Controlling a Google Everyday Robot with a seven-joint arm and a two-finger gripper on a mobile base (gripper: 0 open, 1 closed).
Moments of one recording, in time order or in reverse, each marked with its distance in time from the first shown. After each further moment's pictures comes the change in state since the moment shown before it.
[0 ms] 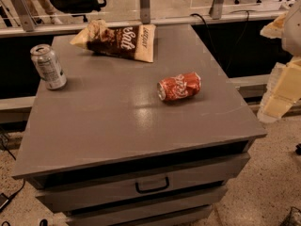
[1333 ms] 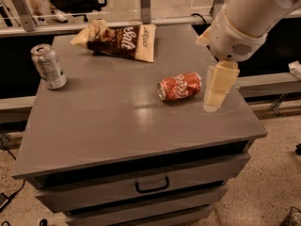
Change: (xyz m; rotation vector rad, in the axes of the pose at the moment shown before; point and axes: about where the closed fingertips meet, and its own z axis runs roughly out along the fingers) arm -0.076 -0.028 0.090 -0.101 -0.085 -0.218
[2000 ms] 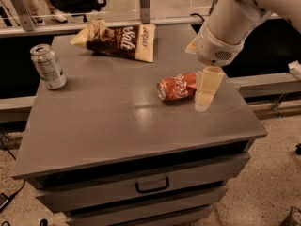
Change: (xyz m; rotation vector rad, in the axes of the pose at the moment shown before) arm -0.002 -0.022 0.051 -0.056 0.001 -0.038
